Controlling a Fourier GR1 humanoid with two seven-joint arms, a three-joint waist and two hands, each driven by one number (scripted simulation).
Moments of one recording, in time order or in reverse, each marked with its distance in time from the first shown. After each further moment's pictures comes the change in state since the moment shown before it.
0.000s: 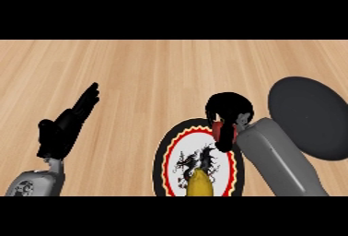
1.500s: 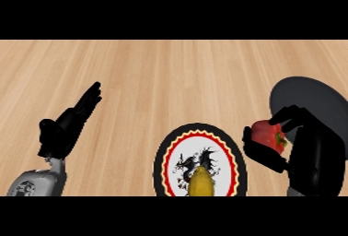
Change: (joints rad) left arm -0.006 -0.022 0.009 -0.017 -0.013 -0.023 0.018; right arm 0.516 0.068 -0.101 -0.817 0.499 -0.792 0.434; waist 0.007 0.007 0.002
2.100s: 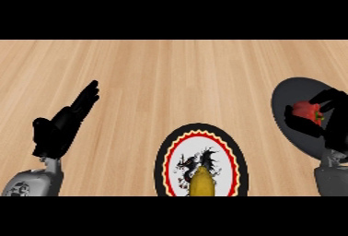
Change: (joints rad) left arm -0.002 -0.001 0.023 -0.035 -0.001 -0.030 0.033; right arm -0.071 -0.152 -0.361 0.428 -0.222 -0.255 -0.343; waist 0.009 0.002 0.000
